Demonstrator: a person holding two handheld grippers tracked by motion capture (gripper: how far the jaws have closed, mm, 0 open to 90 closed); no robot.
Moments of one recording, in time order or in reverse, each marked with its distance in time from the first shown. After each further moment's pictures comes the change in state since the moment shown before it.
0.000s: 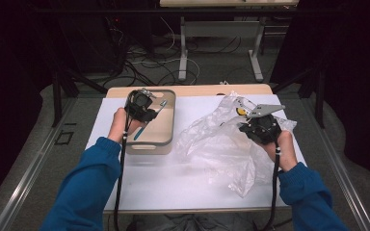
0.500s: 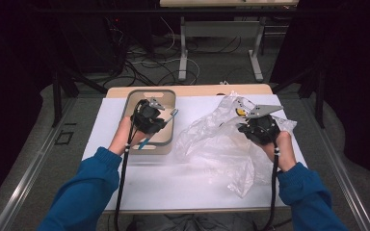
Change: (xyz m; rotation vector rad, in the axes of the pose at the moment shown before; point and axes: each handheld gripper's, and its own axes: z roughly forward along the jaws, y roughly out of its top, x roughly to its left) left arm -0.047 -0.008 -0.017 -0.039 -0.070 0.101; right arm 0.002 0.000 0.002 0.003 0.002 -0.006
